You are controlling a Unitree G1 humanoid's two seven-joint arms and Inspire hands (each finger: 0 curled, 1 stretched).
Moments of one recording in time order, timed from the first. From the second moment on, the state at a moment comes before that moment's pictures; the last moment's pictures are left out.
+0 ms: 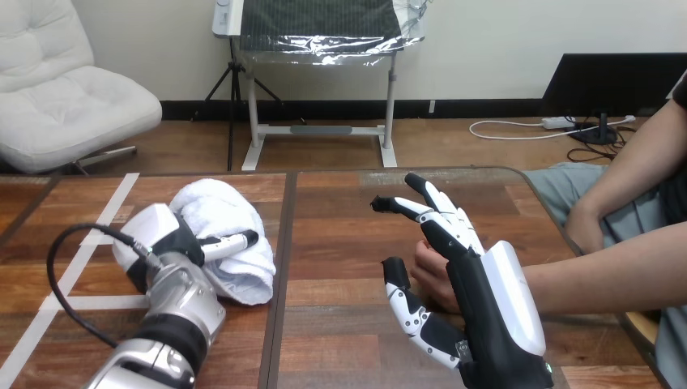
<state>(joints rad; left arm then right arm) -0.78 0.19 -0.26 1.18 0.48 0.43 0.32 0.34 -0.09 0.22 -0.20 -0.58 -0.45 -0.21</state>
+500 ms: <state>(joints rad) -0.80 0.18 -0.26 1.19 0.48 0.39 0.36 0.34 -0.09 0.21 -0.20 -0.58 -0.45 -0.21</state>
